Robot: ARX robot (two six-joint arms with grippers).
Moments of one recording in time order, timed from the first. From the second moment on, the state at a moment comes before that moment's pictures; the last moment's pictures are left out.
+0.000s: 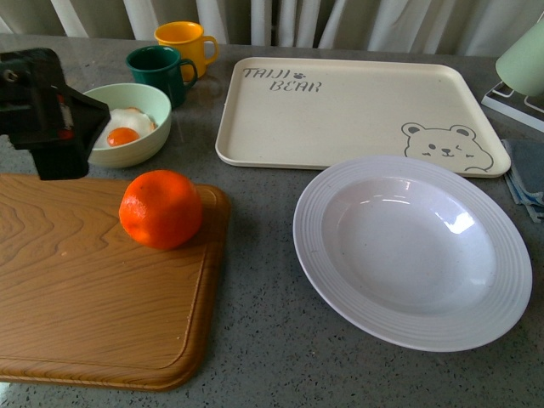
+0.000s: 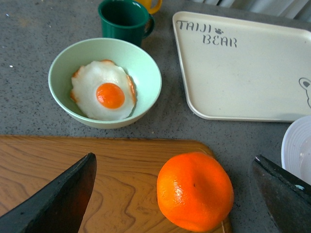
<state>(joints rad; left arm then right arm) -0.27 1.48 0.43 0.62 0.02 -0.23 0.00 0.01 0.02 0.00 0.00 -0.01</state>
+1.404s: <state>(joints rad) -0.39 1.86 0.53 0.71 0.05 -0.18 0.00 0.01 0.02 0.00 0.00 -0.01</state>
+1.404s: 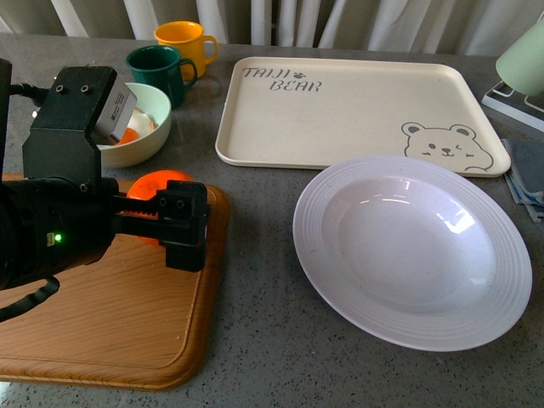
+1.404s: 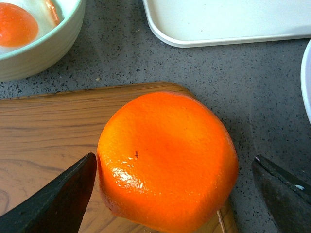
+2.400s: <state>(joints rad) -0.51 1.78 0.56 0.71 0.05 -0.16 0.00 0.01 0.02 0.00 0.00 -0.01</state>
